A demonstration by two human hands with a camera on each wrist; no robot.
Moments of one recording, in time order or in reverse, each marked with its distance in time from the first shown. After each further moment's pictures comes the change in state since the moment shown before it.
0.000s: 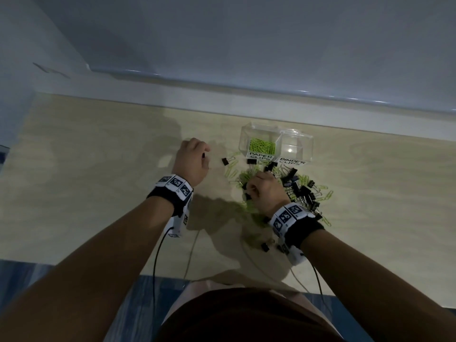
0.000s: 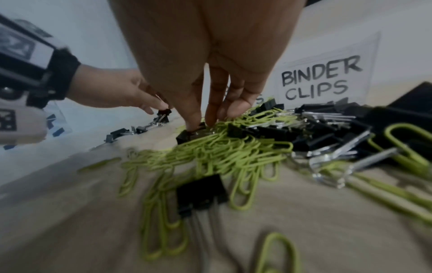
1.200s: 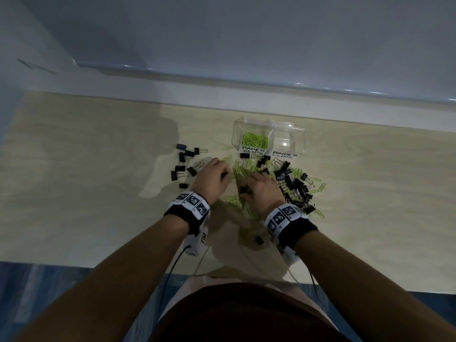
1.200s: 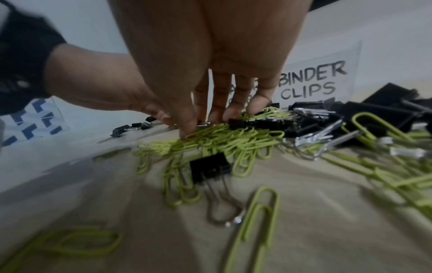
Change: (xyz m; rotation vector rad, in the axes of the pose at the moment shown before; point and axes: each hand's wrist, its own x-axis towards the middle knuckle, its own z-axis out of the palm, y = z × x) left_hand -0.040 0.065 0.025 -0.238 -0.158 0.032; right_hand -0.017 -0.002 0.003 -0.088 -0.070 0.091
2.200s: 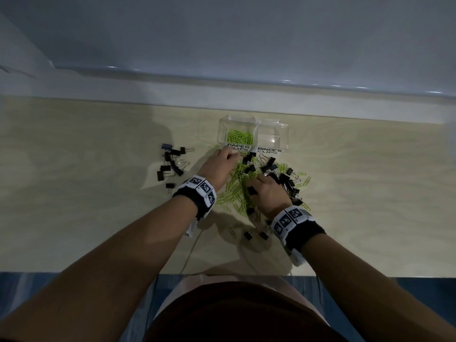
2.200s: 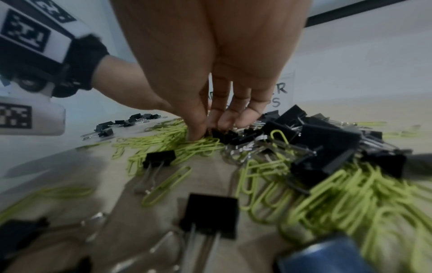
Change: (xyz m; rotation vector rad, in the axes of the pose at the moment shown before) left_hand 0.036 0.035 0.017 0.306 -0.235 0.105; right_hand -0.025 0.038 -0.006 -0.023 -0.041 0.038
